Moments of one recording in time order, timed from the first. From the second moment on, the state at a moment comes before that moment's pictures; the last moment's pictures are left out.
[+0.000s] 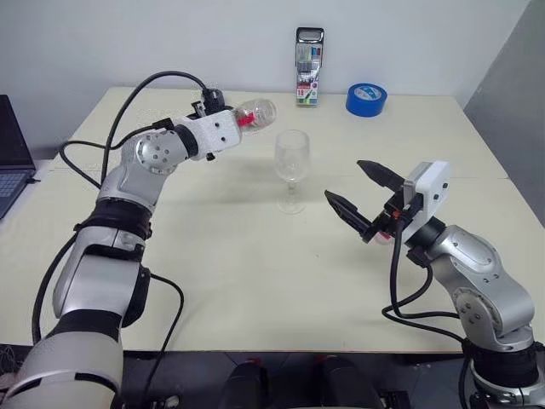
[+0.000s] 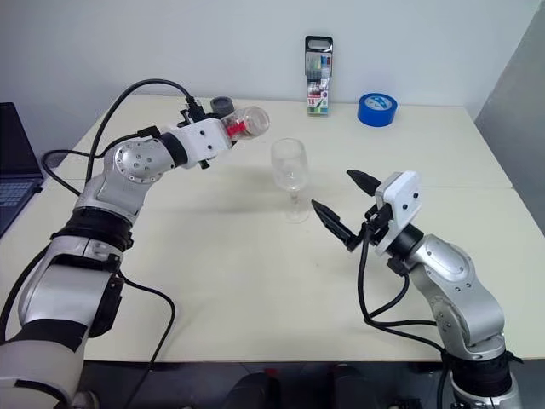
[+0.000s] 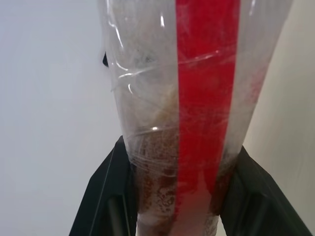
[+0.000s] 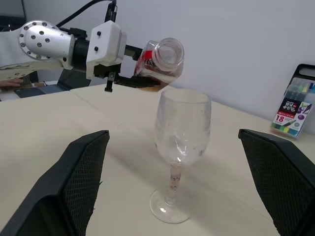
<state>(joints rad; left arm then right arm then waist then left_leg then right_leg) -1.13 0.64 -0.25 0.87 0.40 -0.45 -0.50 -0.28 -0.44 -0.02 -0.58 0.49 0.49 0.47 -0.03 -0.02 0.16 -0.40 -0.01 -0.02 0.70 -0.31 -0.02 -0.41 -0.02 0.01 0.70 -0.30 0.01</state>
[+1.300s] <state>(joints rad) -1.34 0.65 -0.43 1.10 0.70 -0.66 -0.25 -0.26 -0.44 -0.01 -0.59 0.48 0.49 0.44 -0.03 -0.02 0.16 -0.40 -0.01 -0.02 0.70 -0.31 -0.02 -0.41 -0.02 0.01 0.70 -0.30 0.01</state>
